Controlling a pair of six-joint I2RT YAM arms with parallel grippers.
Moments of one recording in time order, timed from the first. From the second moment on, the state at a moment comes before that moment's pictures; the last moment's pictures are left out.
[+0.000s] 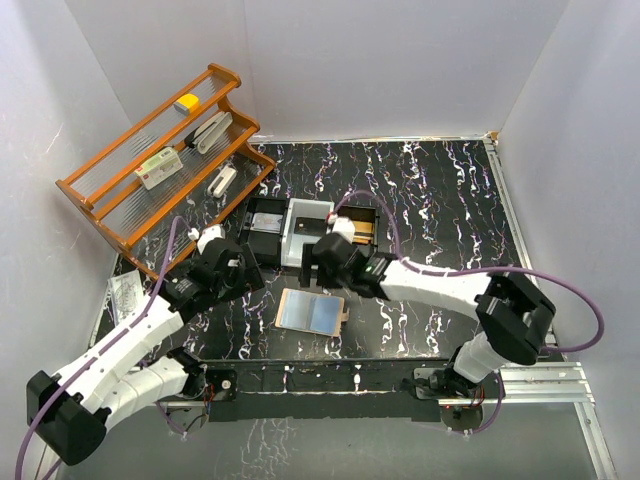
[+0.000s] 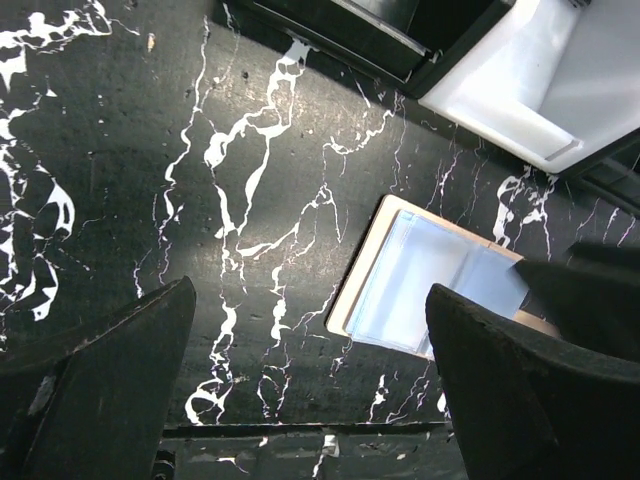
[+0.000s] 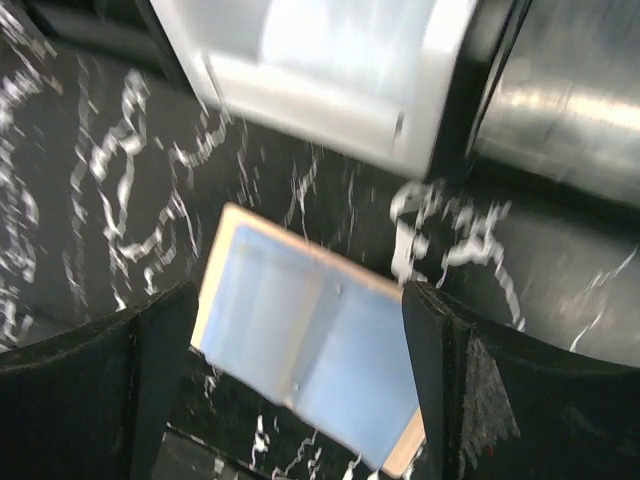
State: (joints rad) left arm -0.61 0.91 0.72 -0.77 -0.26 -0.84; right arm 0.91 1.51 0.97 -0.20 0.21 0.77
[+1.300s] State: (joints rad) left arm -0.61 0.80 0.70 -0.81 -0.35 -0.90; right arm 1.17 1.90 1.26 -0.54 0.48 1.07
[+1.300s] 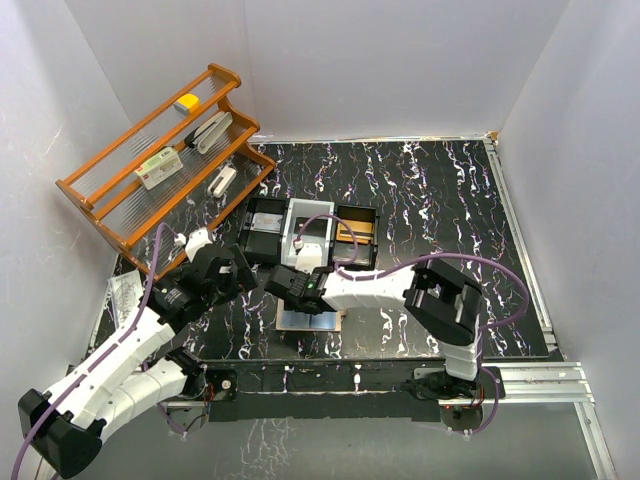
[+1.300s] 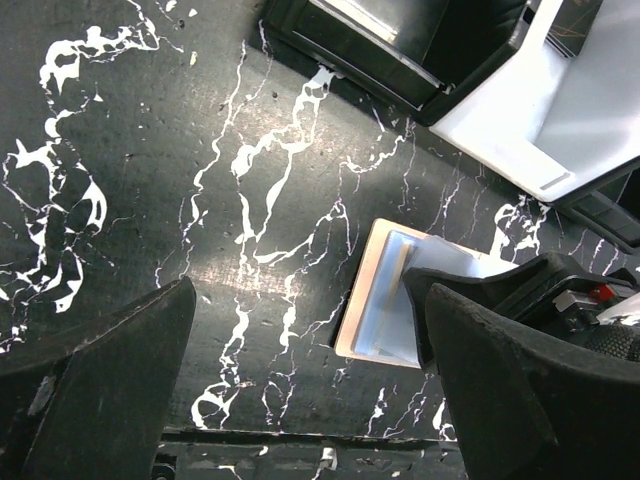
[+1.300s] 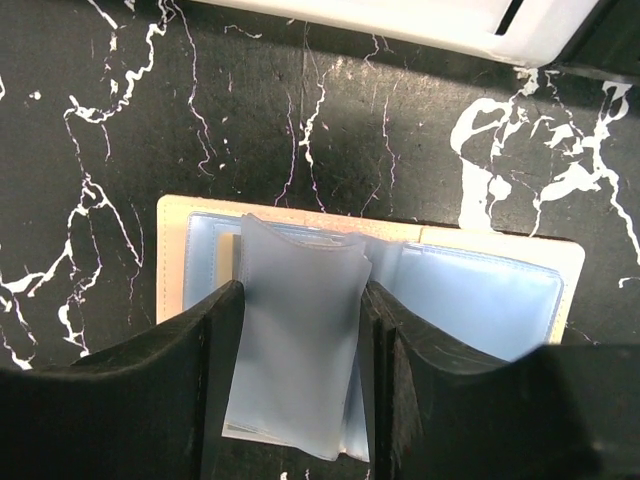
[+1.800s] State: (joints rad) left arm -0.61 0.88 0.60 -0.59 -0.08 -0.80; right arm 1.04 1.67 0.86 -0.07 0.21 1.04
